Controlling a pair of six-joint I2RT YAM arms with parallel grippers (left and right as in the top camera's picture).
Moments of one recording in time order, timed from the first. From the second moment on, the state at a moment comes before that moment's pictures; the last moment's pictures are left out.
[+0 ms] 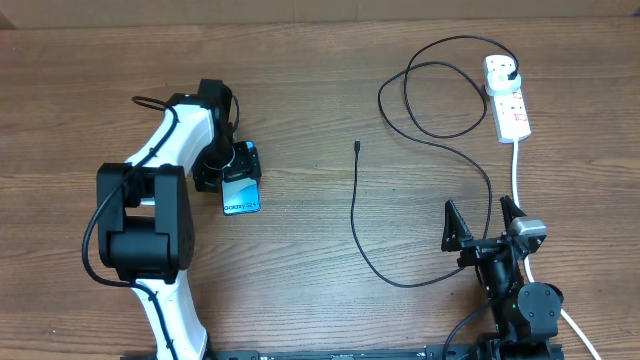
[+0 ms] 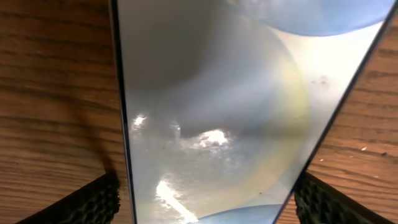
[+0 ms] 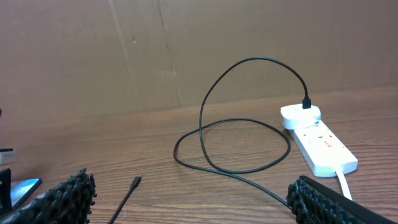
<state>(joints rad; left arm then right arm) -0.08 2.10 1.47 -1.01 0.09 -0.33 0.04 0.01 0.02 -0.03 -0.10 0.17</state>
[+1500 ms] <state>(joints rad) -0.18 2.10 1.47 -0.94 0.01 -0.55 0.04 0.01 0.02 -0.03 -0.10 0.17</state>
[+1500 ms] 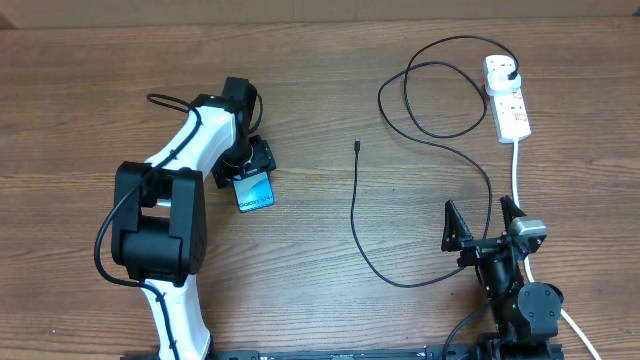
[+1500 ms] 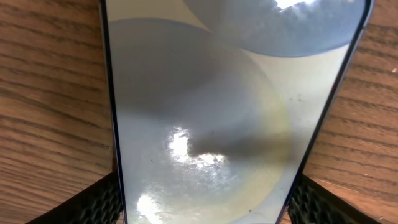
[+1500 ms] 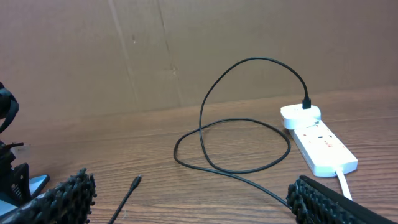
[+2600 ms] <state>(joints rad) -0.18 2.13 1.52 -1.01 0.00 -0.55 0.04 0.01 0.02 -0.02 -0.10 0.17</state>
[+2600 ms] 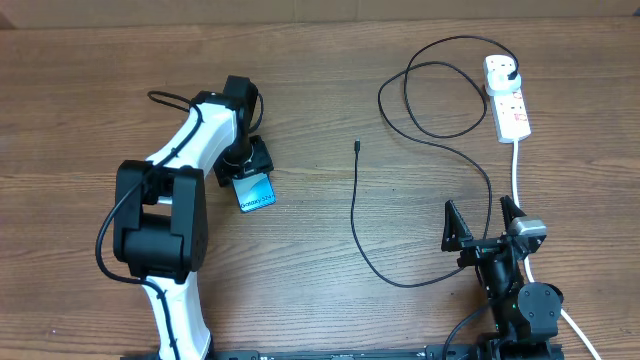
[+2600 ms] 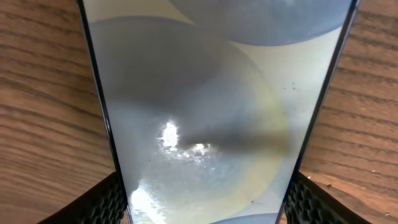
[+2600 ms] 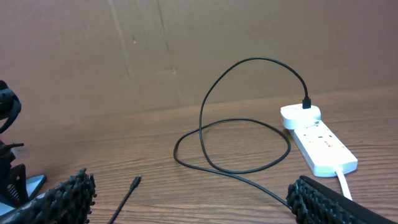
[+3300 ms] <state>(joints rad) -0.18 2.15 1.71 -1.15 -0.02 -0.52 0.04 0.01 0.02 -0.03 -0.10 0.17</state>
